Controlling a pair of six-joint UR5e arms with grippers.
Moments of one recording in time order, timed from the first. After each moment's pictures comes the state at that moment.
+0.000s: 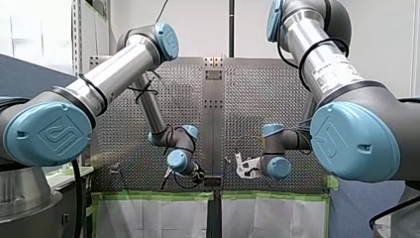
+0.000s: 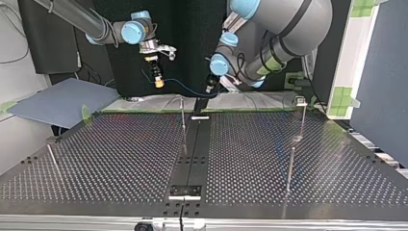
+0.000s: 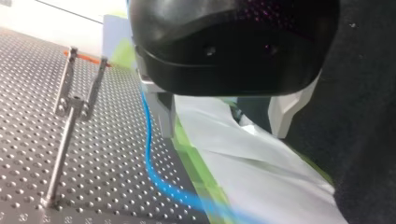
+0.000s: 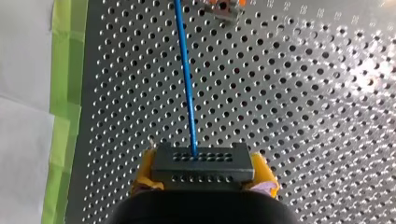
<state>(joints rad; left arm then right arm) -0.47 -2.44 -1.72 -2.61 -1.66 -1.45 2.03 -0.82 1.97 -0.97 1.48 1.39</state>
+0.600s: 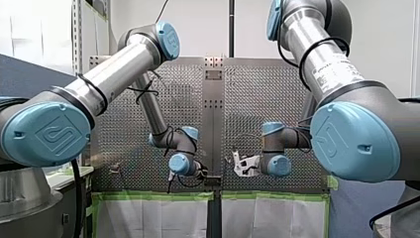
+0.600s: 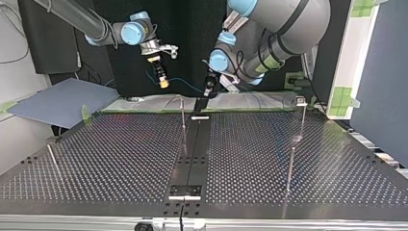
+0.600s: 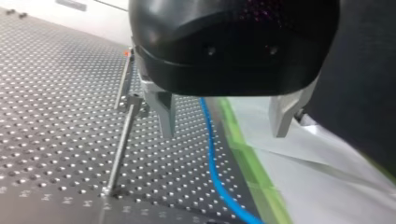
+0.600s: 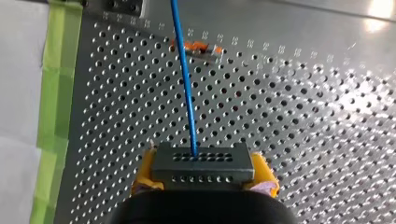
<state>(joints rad) -0.49 -2.44 -1.73 -2.46 -1.69 -1.60 2.03 -0.83 1.96 -0.96 1.38 1.39</state>
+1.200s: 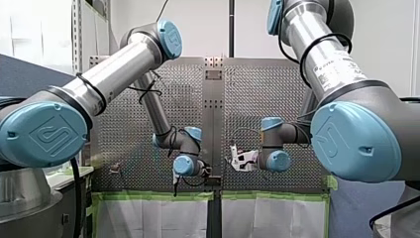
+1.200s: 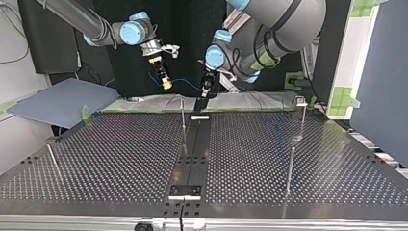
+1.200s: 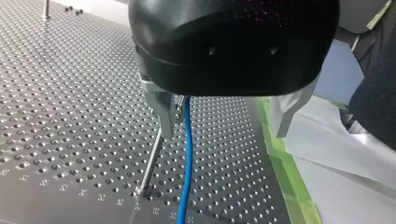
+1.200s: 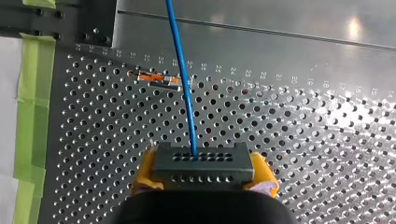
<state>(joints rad) -0.53 -2.44 -1.73 -2.39 -1.75 -1.75 2.04 -0.87 1.96 -0.96 1.33 1.43</state>
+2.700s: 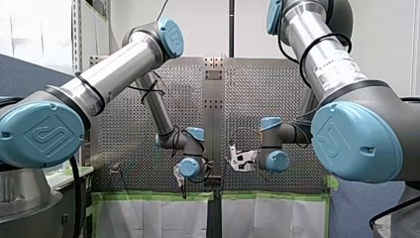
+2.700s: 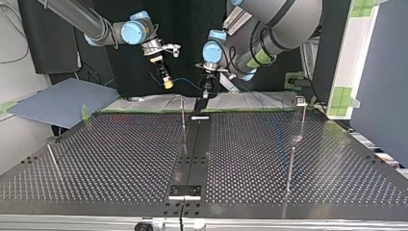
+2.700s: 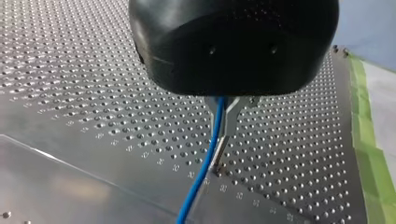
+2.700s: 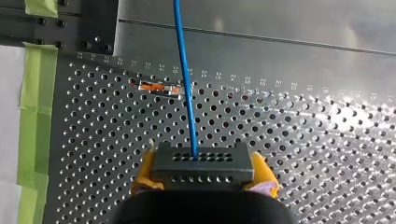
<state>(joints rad) -0.56 -2.44 -1.73 -2.27 -1.90 -1.98 2.05 -0.87 1.96 -0.96 1.33 1.44</state>
